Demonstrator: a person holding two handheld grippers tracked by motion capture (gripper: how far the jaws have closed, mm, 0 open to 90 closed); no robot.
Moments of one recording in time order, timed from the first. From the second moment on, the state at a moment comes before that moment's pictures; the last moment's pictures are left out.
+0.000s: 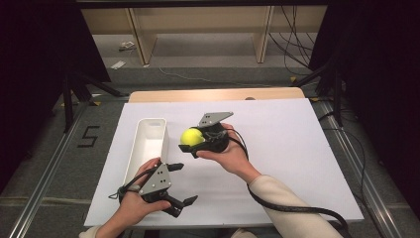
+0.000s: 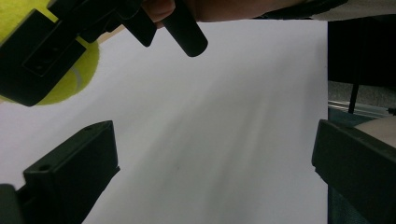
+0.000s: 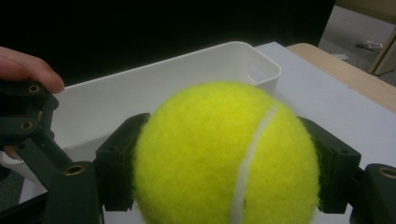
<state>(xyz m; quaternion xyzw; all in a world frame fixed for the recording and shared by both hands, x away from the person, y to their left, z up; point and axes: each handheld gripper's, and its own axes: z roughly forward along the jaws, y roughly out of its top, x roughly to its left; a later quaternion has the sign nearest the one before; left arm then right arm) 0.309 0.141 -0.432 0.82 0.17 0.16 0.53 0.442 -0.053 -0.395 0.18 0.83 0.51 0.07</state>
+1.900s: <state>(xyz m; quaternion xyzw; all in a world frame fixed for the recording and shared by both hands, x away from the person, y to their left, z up) 0.308 0.142 -0.432 0.82 0.17 0.15 0.53 0.447 -0.036 -0.389 0.18 0.83 0.52 0.07</state>
